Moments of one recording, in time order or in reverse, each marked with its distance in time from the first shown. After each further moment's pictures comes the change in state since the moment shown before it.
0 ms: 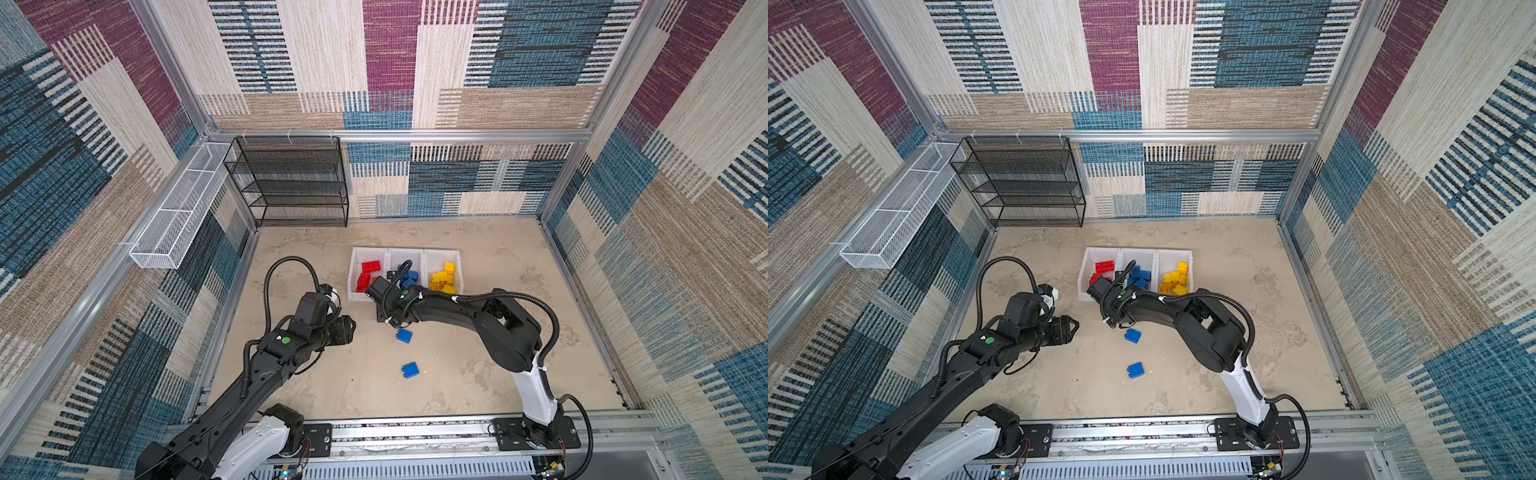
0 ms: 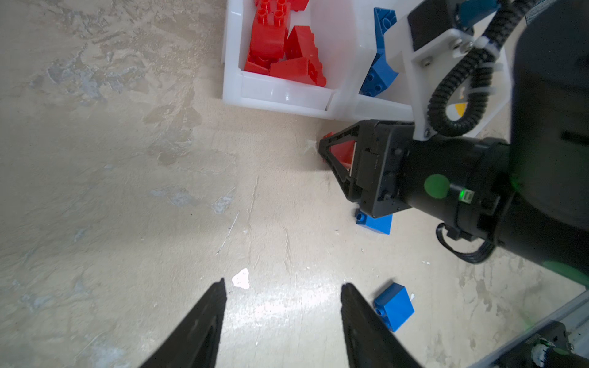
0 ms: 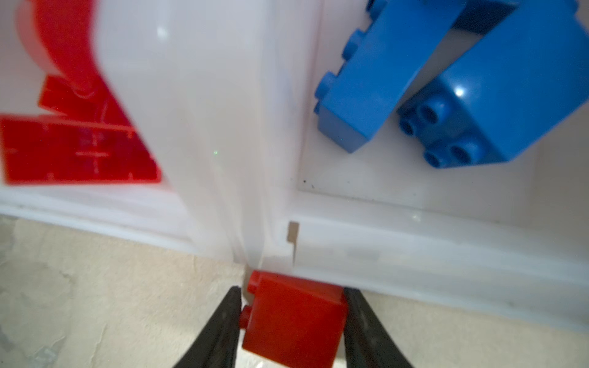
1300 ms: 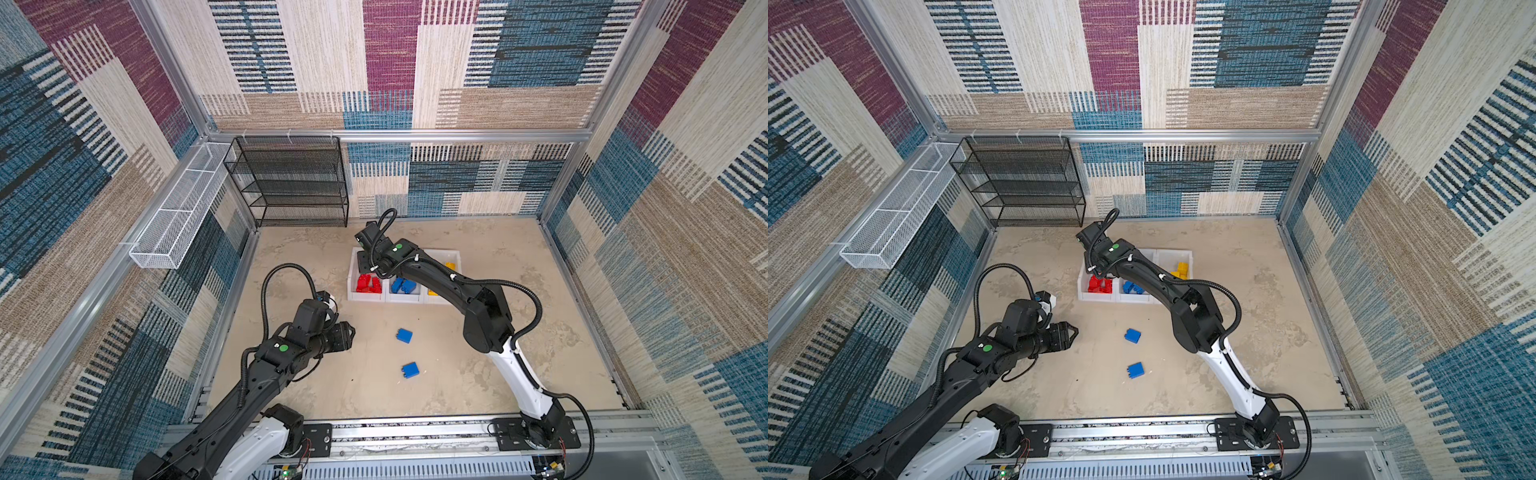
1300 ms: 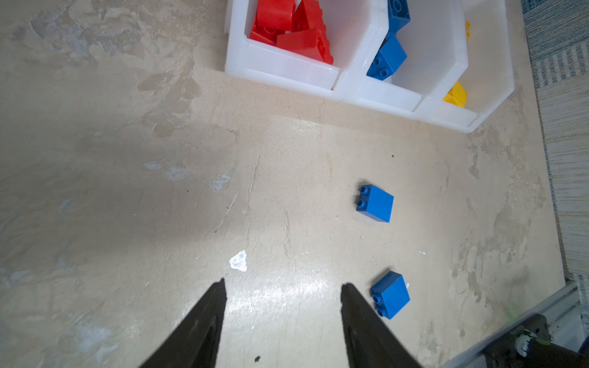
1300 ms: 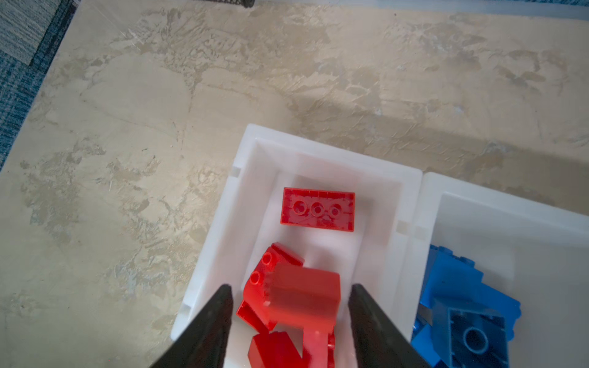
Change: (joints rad) left arm 0.000 -0.055 -0.061 -0.007 0.026 -0.053; right arm -0.116 0.278 0.787 -0.254 -0.045 -0.287
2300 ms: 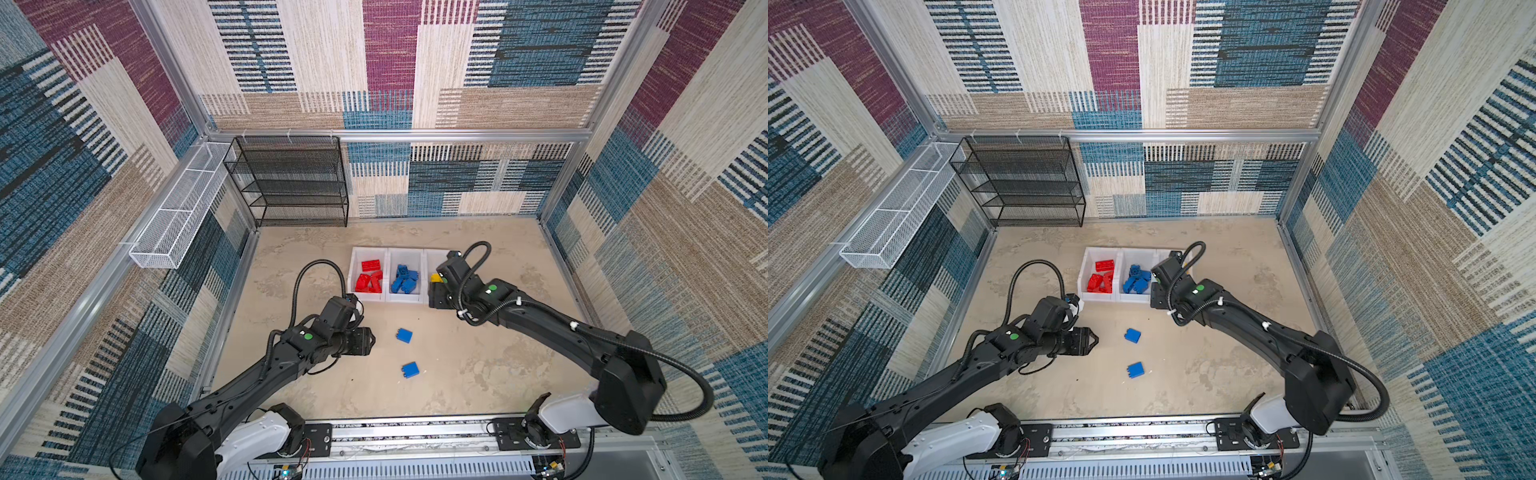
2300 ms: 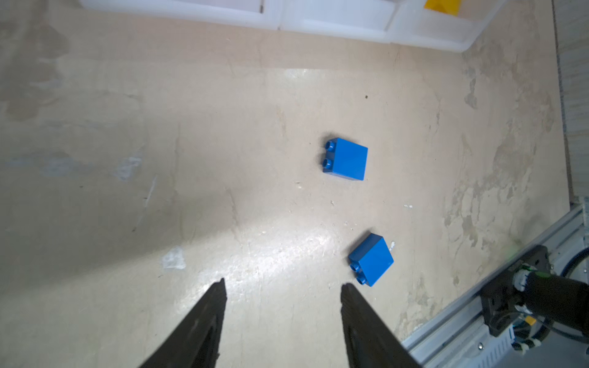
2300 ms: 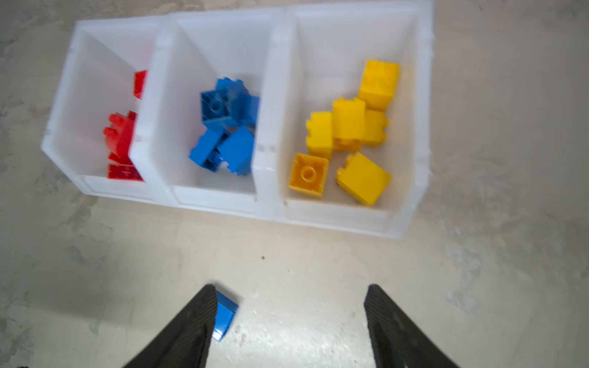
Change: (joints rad) left arm -0.220 0.240 0.092 0.038 0.022 0.012; right arm -0.117 -1.032 -1.271 0.181 0.014 0.138
